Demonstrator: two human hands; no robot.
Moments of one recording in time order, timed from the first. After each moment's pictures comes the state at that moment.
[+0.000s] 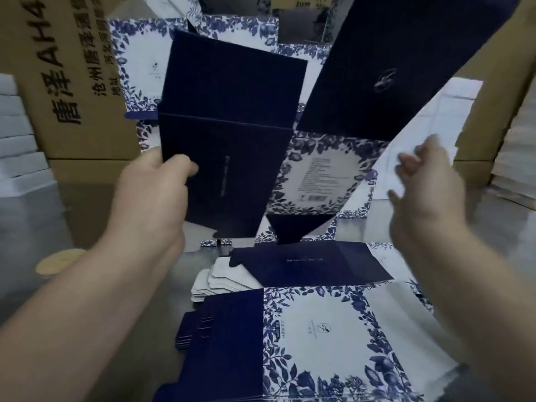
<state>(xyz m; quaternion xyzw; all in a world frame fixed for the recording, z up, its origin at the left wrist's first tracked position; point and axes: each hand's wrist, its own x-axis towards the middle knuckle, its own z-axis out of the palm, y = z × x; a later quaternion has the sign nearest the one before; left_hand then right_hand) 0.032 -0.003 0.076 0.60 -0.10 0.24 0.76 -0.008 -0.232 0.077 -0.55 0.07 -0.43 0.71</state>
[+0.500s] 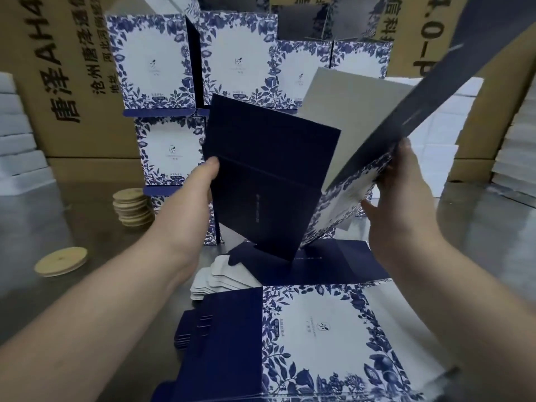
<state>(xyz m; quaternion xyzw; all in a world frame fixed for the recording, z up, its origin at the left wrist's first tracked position) 0.030 -0.016 0.057 0.64 -0.12 0.04 0.75 -0.003 -0.211 0.069 -0.59 0.02 -0.35 0.73</state>
